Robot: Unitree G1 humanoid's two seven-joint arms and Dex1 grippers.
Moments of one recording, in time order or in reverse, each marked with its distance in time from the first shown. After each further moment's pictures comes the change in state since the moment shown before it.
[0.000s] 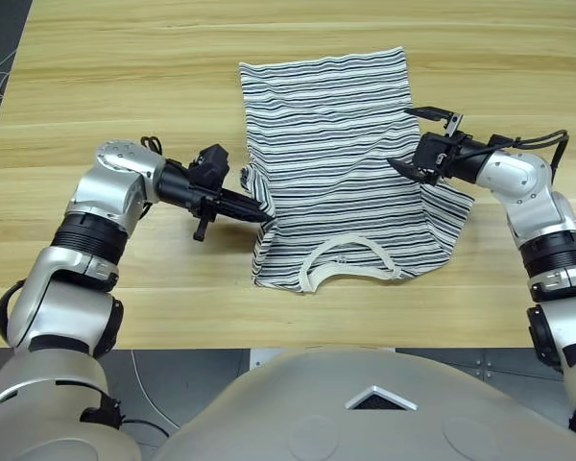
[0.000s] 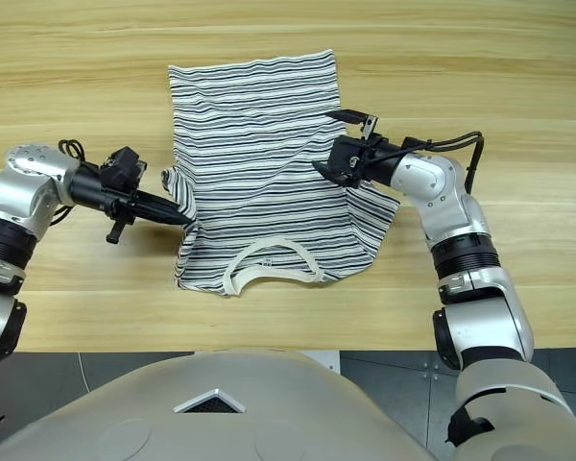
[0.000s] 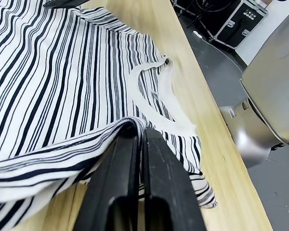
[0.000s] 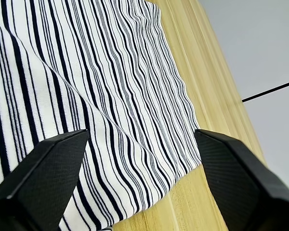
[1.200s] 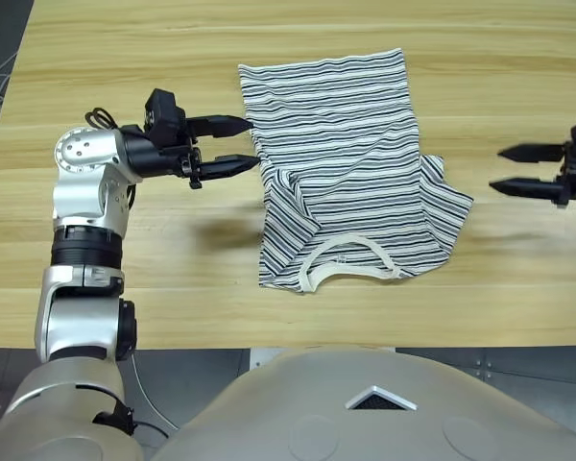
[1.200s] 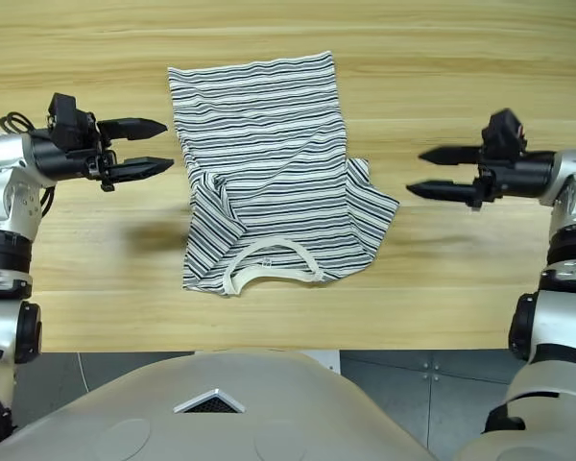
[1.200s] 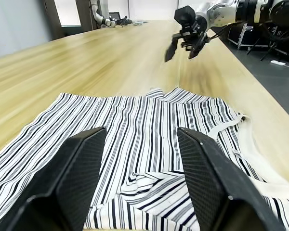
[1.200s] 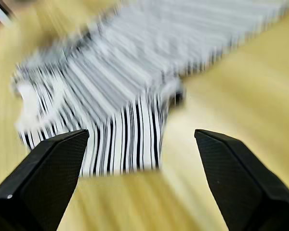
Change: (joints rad) left arm 0.132 -0.082 0.426 -0.130 0.021 -0.198 0.204; right arm -0.090 -0.326 -0.167 0.373 0.512 0.595 0.958
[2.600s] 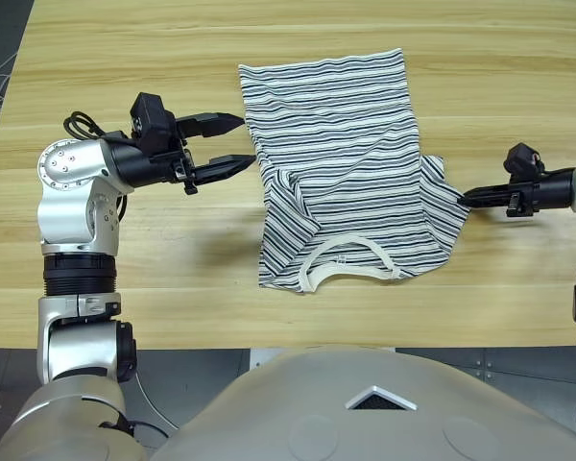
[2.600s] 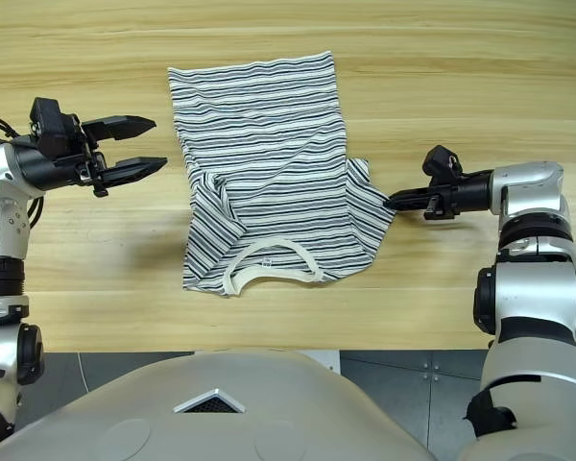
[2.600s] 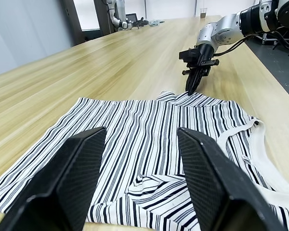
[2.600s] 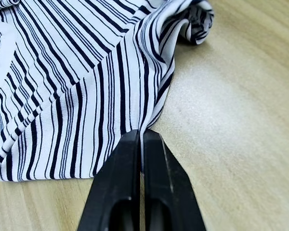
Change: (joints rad) left arm 0.114 -0.006 0.114 -0.222 0.041 0.103 0.088; right arm -0.131 0.178 0.037 0.288 -0.214 -0.148 -0.090
